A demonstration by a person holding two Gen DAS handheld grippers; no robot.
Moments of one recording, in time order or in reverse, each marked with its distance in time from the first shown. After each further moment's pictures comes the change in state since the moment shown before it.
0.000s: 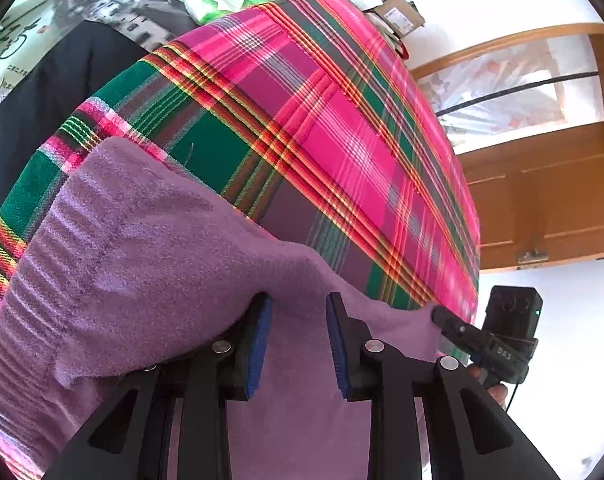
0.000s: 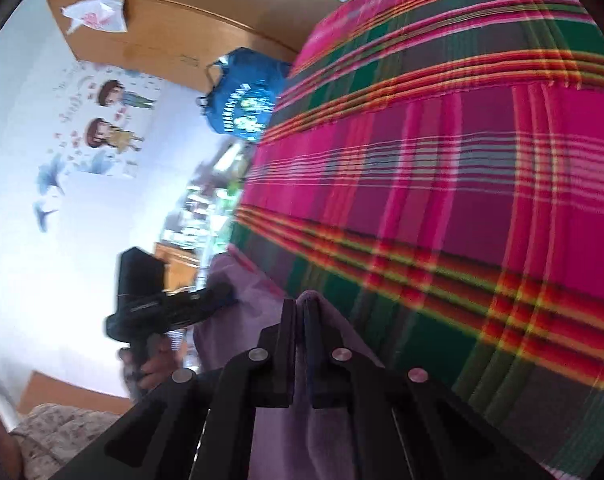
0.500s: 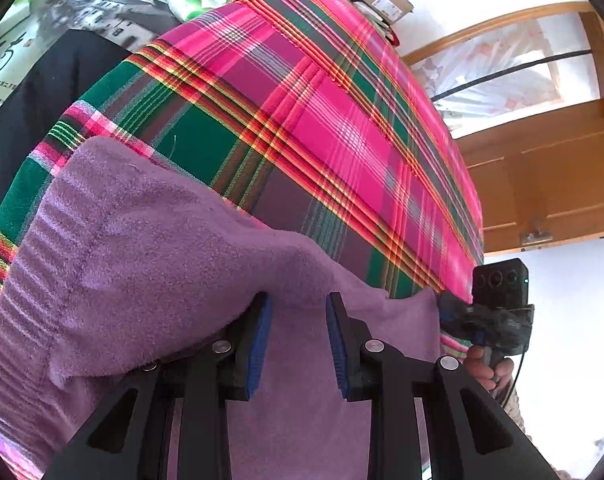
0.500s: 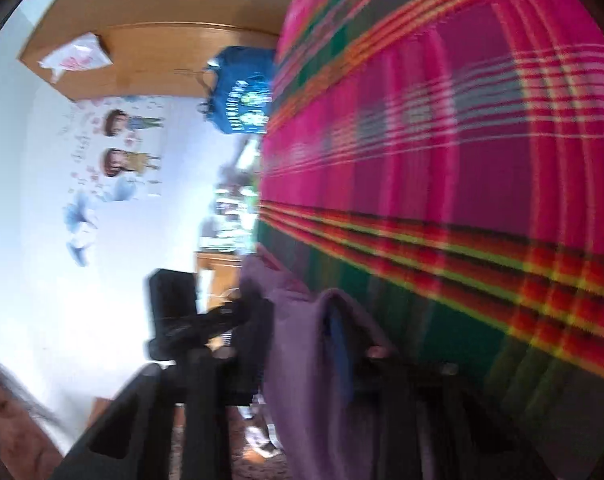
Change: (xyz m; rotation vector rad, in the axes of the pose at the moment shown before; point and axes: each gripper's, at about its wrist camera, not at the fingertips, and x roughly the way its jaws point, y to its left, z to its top) left arm -0.007 -0.001 -0.007 0.061 0.026 0.012; right arm 0.020 -0.021 0.006 0.201 0.067 0.195
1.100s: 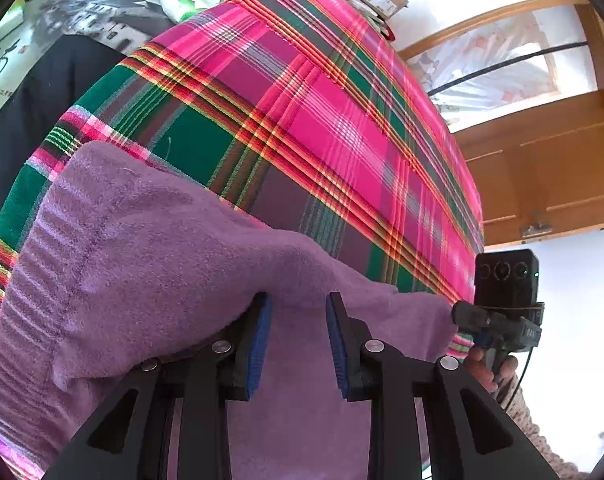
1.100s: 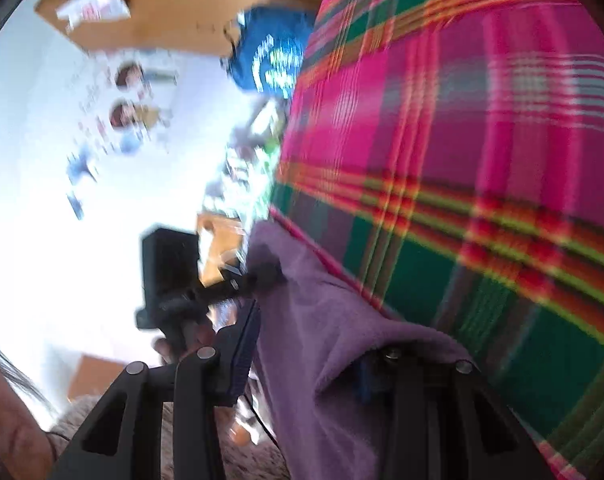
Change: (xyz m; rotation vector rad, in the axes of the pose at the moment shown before) left arm -0.007 0.006 0.001 0.018 0.010 -0.006; right arm 0.030 0.019 -0.010 -0.108 0.092 0.040
